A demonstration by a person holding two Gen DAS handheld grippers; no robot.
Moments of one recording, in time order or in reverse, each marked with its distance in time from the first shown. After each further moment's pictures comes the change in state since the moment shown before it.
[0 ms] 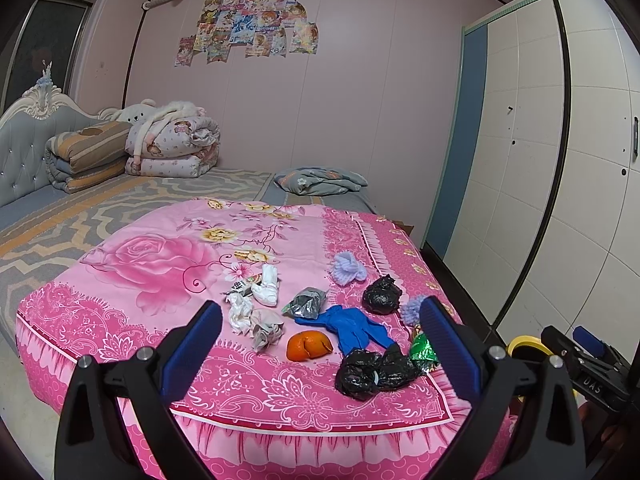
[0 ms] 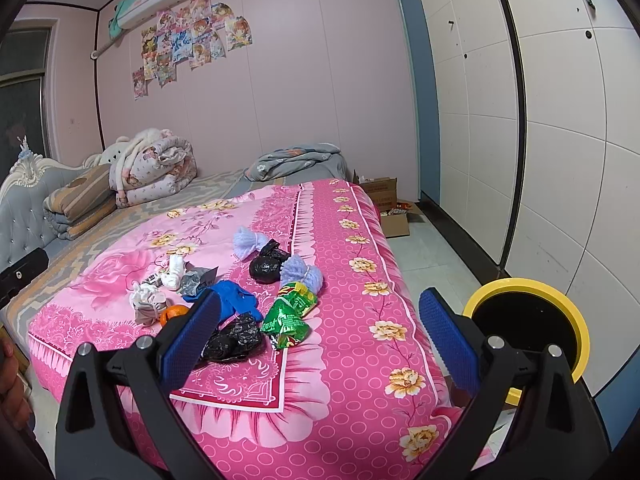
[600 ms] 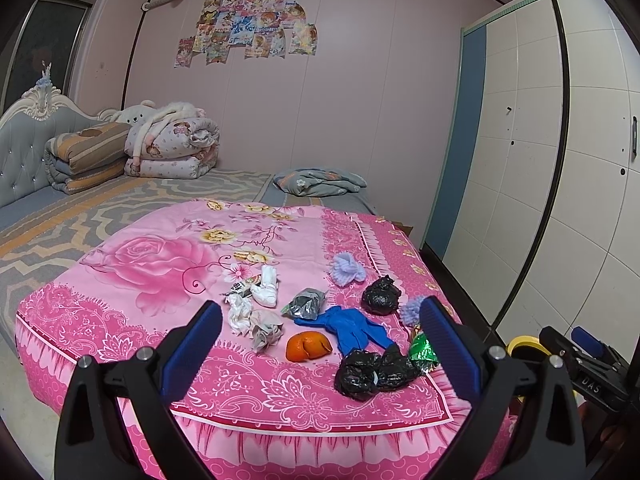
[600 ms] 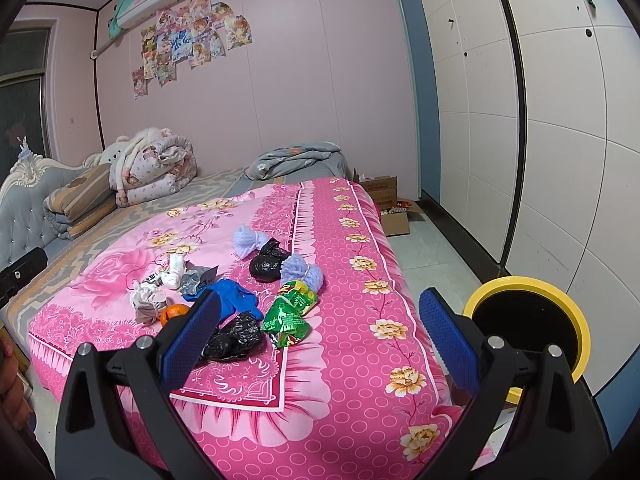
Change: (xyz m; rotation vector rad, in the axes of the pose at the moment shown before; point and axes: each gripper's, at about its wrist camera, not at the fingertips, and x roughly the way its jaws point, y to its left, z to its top) left arm -0.001 -0.001 0.001 0.001 -0.001 -0.001; right arm 0.001 0.001 -0.001 0.001 0.003 0.000
